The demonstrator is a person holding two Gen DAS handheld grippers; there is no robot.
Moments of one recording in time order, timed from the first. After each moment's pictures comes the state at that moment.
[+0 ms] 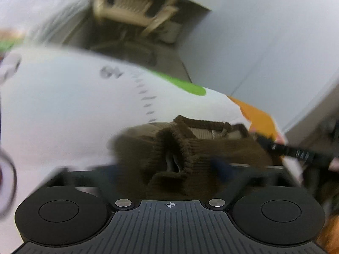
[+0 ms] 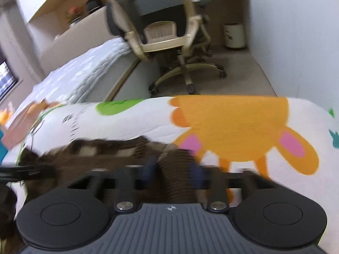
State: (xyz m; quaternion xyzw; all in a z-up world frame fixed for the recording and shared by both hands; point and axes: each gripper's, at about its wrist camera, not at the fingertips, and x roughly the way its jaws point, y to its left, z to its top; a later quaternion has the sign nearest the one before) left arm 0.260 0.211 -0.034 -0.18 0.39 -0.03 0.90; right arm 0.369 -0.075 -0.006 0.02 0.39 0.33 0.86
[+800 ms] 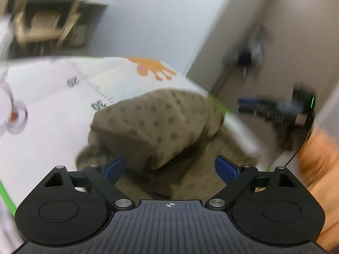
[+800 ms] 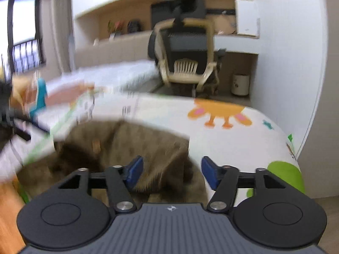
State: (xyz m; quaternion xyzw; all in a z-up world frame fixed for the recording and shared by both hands) left arm 0.014 0.223 0.011 -0.19 0.37 -0.26 0.87; right arm 0.107 -0.218 0.062 -0.02 0.25 0.35 0.90
